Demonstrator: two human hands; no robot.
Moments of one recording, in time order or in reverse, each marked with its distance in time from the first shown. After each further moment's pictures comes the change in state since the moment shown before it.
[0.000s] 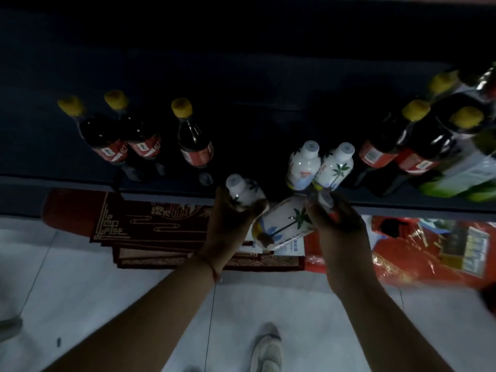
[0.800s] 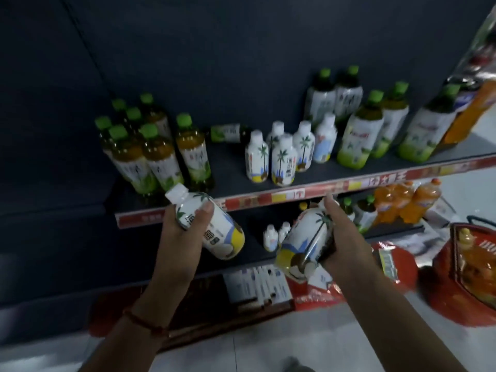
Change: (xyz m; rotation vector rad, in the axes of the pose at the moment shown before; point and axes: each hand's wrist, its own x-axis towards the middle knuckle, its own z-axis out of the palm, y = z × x) left_hand -0.231 0.391 -0.179 -0.202 -0.051 0.303; right_hand -0.248 -0.318 -0.070 0.752 0.105 0.158
